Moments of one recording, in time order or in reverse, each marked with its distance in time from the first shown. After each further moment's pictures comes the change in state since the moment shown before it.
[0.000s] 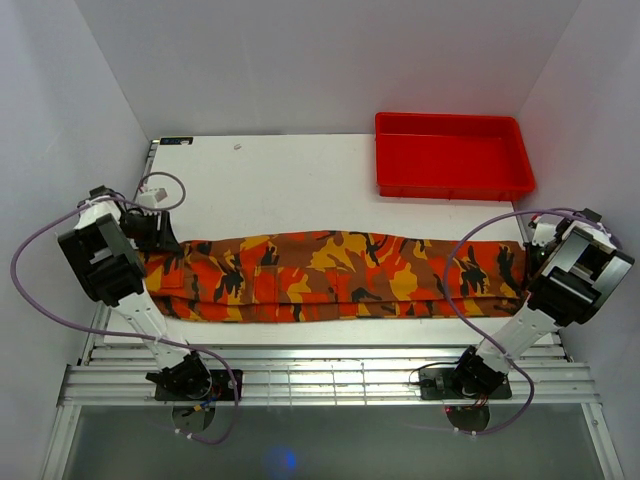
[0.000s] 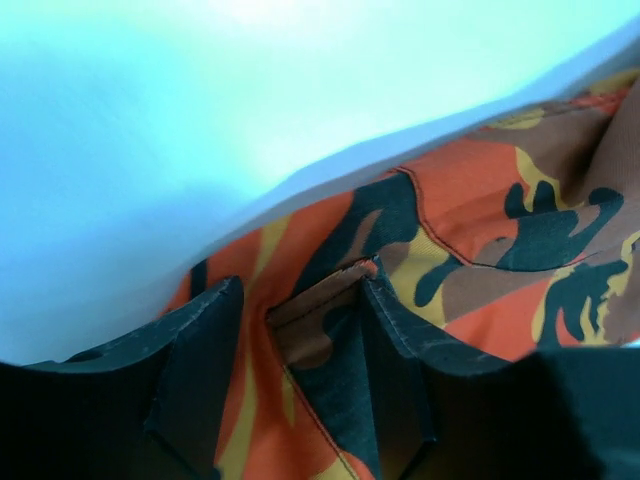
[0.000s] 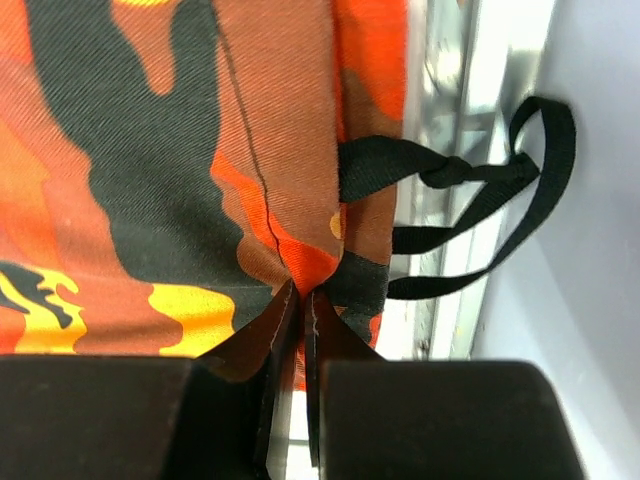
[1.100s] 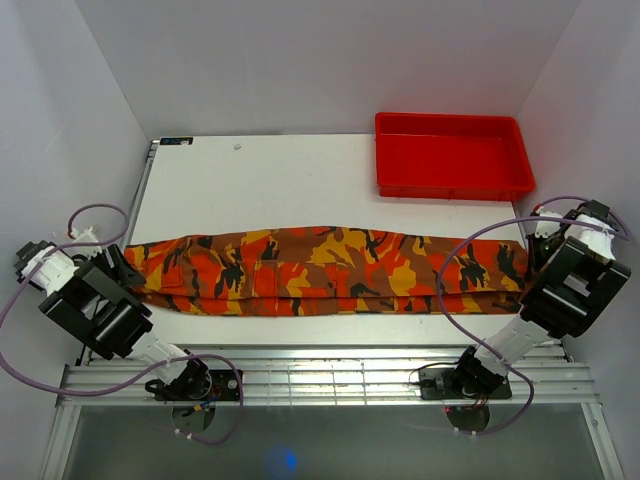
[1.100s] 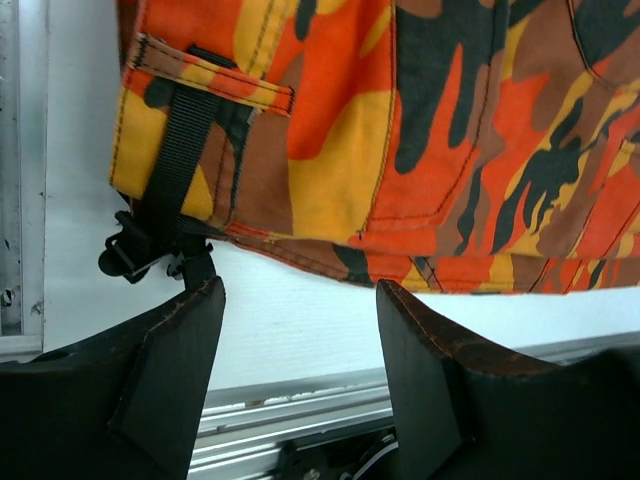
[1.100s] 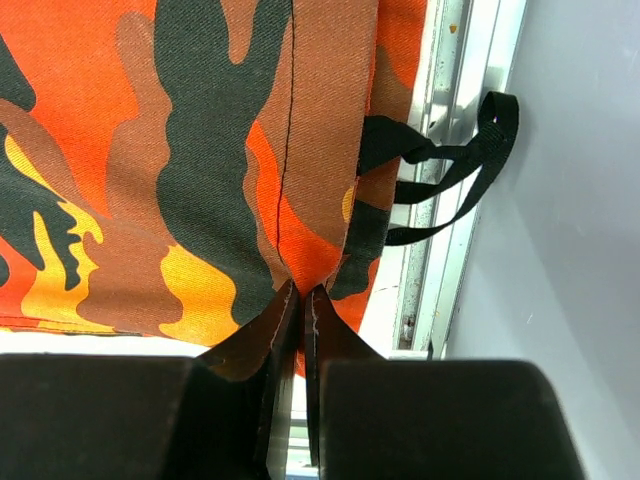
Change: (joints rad) left arm 0.429 -0.387 -0.252 -0.147 0.015 -0.063; right arm 0.012 -0.117 0.017 -0.055 -0.045 -0.059
